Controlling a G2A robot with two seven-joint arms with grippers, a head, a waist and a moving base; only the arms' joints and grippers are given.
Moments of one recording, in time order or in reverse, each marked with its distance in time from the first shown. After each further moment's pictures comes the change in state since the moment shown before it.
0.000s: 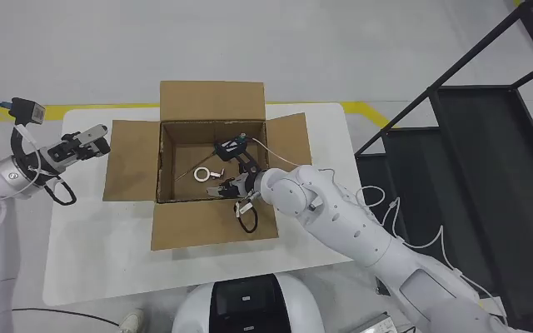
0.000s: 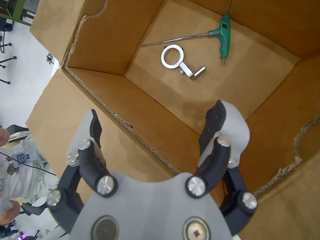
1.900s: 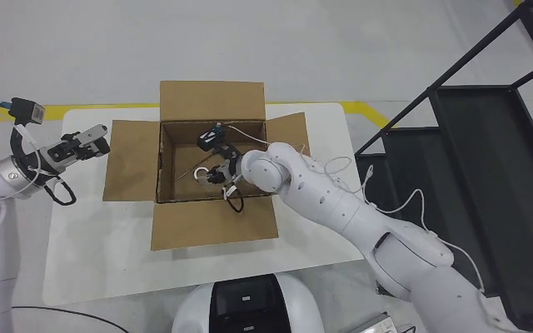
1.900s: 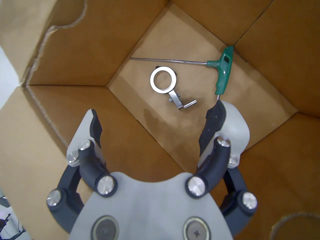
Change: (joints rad) left arm 0.000 0.000 0.000 0.000 0.000 0.000 0.000; right arm 0.295 -0.174 -0.218 0.507 0.034 -0.202 -0.127
